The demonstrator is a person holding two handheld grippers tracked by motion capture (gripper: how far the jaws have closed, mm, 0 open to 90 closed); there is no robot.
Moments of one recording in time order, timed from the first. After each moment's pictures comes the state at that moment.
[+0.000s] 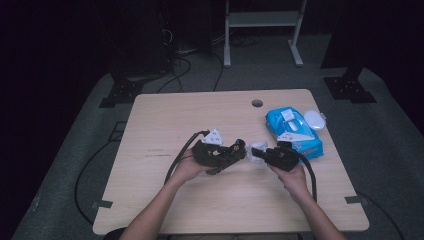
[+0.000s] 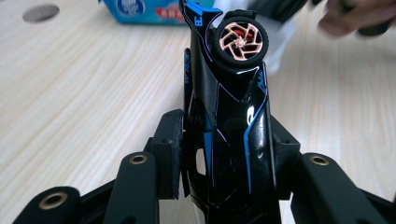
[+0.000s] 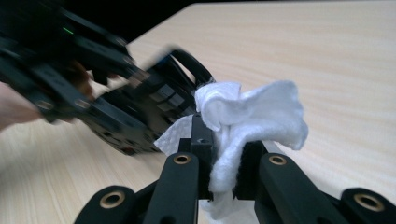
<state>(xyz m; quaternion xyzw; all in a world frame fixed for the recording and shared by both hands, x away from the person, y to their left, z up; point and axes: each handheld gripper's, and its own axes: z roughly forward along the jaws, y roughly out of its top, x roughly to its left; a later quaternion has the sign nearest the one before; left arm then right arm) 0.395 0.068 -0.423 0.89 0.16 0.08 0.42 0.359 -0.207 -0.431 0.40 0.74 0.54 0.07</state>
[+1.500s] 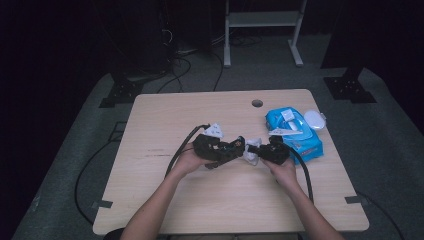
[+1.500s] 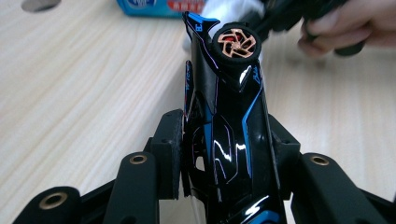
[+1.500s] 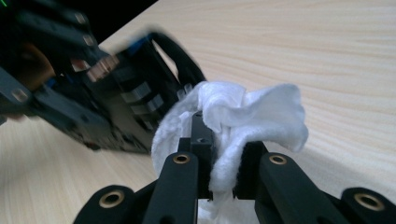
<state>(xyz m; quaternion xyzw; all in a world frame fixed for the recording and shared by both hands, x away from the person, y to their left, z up) 0.415 0.069 -0.417 0.89 0.15 0.06 0.43 0.396 -0.195 -0.459 0.43 0.74 0.52 0.05</state>
